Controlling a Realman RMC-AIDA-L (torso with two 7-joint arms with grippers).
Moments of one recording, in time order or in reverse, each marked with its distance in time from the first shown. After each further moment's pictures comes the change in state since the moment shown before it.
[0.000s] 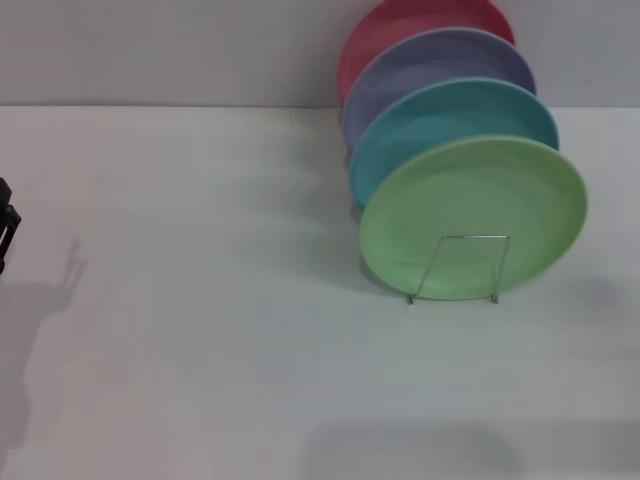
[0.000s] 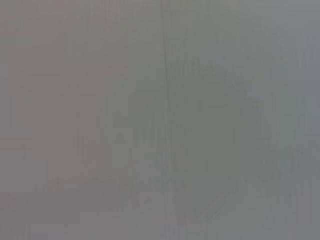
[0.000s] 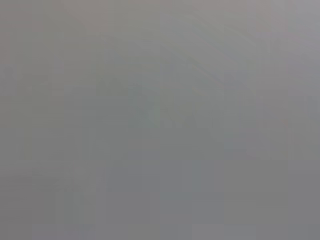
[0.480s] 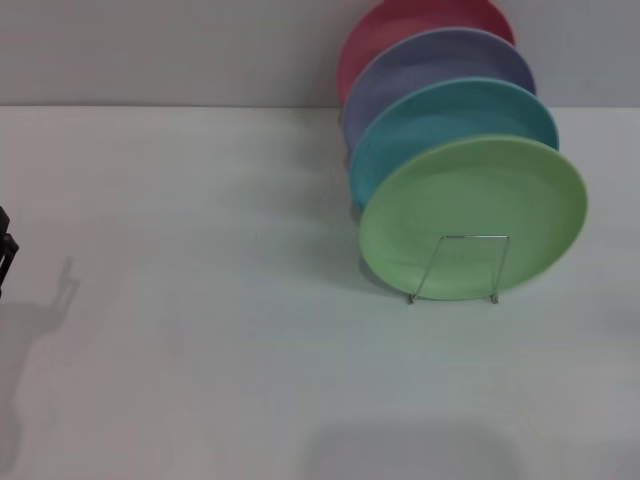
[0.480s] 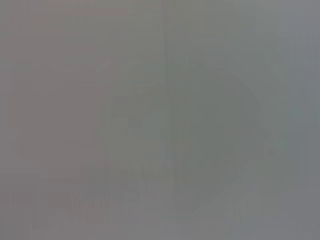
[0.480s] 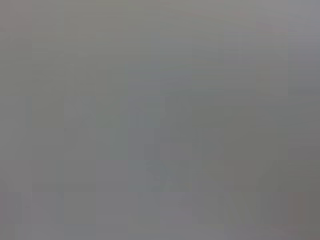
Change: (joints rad) left arm 0.044 -0.004 0.029 -0.018 0.002 0.037 0.000; right arm -0.022 -0.001 -0.008 -0.120 0.156 -0.068 0.049
